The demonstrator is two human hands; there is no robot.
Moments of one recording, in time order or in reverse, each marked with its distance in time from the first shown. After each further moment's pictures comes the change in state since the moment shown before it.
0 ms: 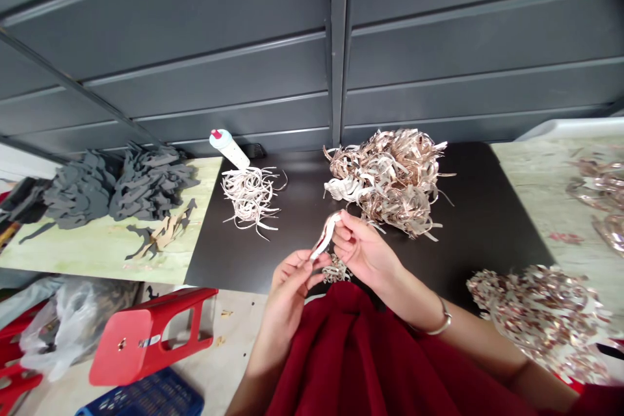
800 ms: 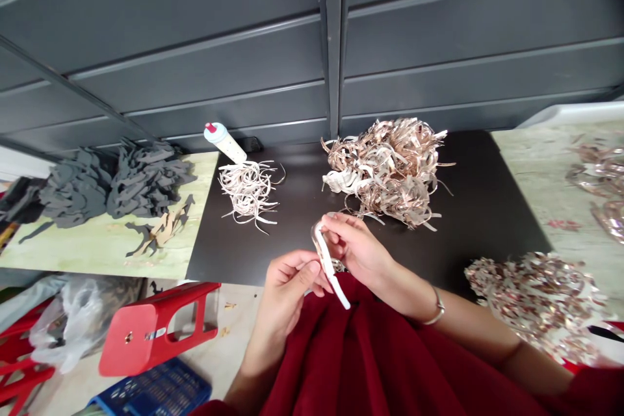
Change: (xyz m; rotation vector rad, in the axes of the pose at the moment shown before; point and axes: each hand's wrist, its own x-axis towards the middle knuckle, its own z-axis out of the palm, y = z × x) left_hand -0.013 0.012 0.011 0.222 -0.133 0.096; right_hand -0.003 0.009 0.005 -0.309 -0.016 -0.018
